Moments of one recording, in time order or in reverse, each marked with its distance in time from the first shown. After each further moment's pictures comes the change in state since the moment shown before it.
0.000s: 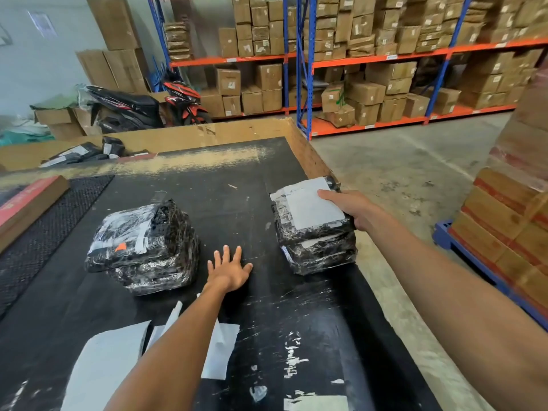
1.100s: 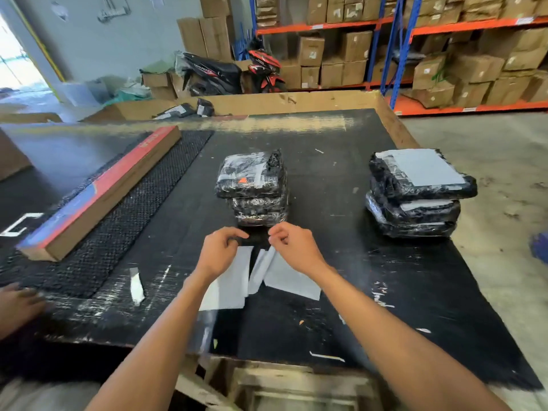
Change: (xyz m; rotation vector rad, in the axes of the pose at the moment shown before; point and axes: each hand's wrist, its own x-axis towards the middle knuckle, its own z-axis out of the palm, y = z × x) left_hand -0.176 -0.191 -0.021 -0.602 0.547 0.083; right_hand -0.157 0.085 0.286 -0.452 -0.310 -0.537
